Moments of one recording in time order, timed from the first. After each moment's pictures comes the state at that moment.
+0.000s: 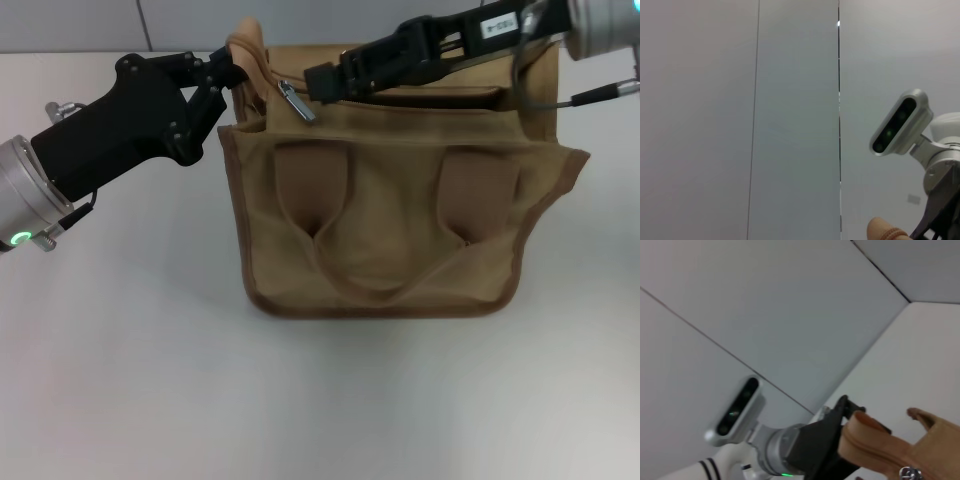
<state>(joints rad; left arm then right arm) -0.59 -2.07 0.44 0.33 1.71 1.69 -0.87 0.98 1.96 -0.83 -0.61 -1.94 -1.71 2.31</state>
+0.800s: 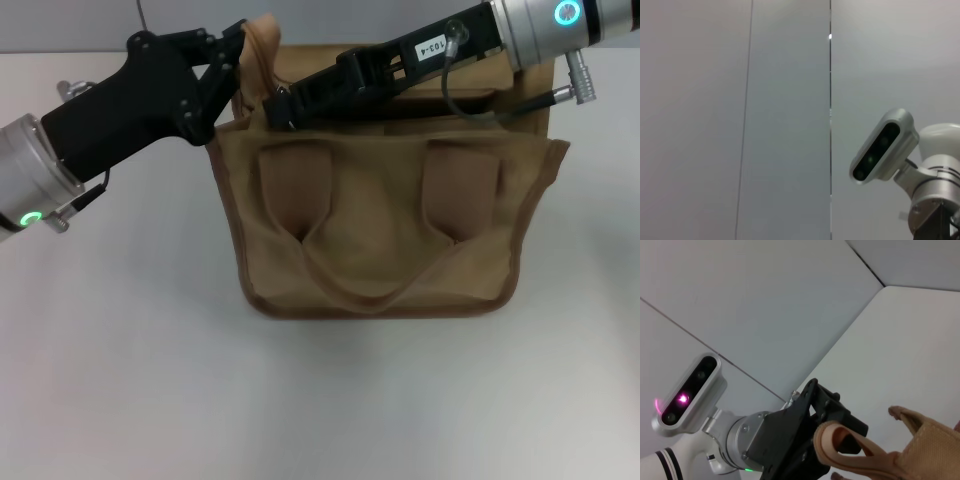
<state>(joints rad) -0.64 -2.07 0.44 0.32 1.69 1.70 -0.89 1.02 1.99 -0.96 -0.62 -1.96 -1.57 2.35</state>
